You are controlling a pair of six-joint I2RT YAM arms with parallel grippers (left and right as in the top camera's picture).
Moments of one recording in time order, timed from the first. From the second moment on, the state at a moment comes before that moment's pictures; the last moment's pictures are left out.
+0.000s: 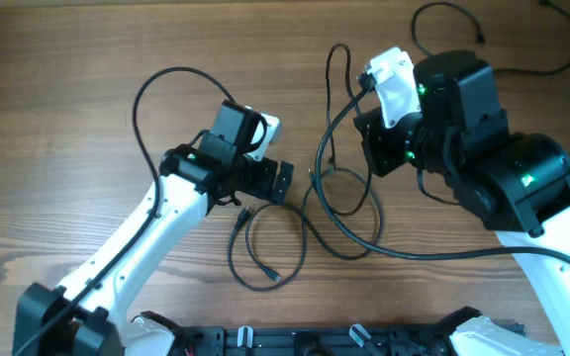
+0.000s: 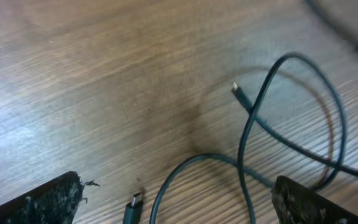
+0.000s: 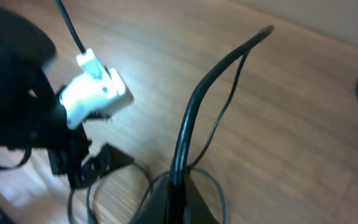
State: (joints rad) left arm -0.47 1.45 1.06 -0.71 0.15 -0.11; right arm 0.49 1.31 1.59 -1.06 -0.12 0.01
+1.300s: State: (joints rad) left arm -0.49 1.66 1.05 -0.62 0.31 0.14; right arm 0.49 1.31 1.59 -0.66 -0.07 0.16
